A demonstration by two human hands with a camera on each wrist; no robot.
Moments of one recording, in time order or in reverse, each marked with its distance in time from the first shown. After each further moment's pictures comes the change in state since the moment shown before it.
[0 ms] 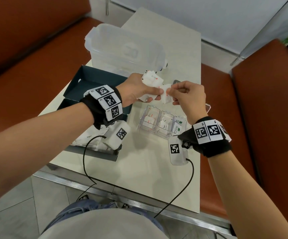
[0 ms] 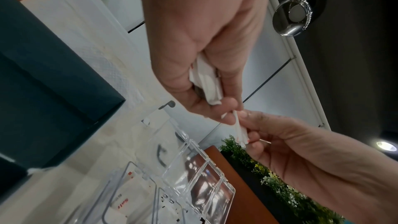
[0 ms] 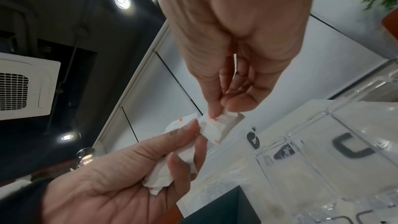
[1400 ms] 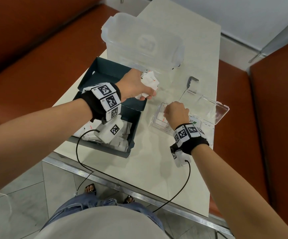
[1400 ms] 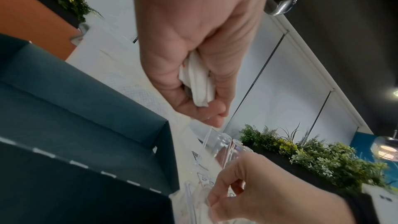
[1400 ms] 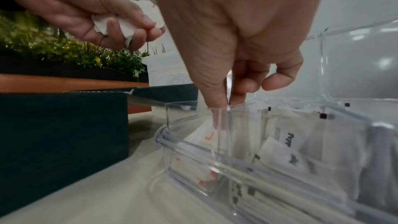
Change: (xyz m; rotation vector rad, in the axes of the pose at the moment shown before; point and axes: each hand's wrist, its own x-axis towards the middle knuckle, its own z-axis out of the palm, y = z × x) left_hand 0.003 -0.016 -0.053 0.297 0.107 -0.025; right_hand 0.006 0.069 0.079 -1.023 -0.369 -0.039
